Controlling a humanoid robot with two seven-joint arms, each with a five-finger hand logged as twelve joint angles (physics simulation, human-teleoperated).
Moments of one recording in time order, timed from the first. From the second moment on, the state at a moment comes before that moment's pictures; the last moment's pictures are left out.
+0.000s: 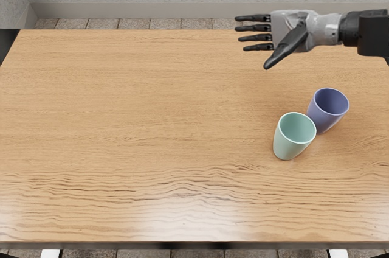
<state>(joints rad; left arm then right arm) -0.06 0.00 -0.10 -0.16 -0.03 -0.07 0.02 1.27 -0.62 0.23 0.93 0.17 0.61 -0.41</state>
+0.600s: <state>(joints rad) -0.06 0.00 -0.10 -0.16 -0.03 -0.07 0.02 1.39 -0.88 0.30 1.48 -0.52 0.59 -0.47</state>
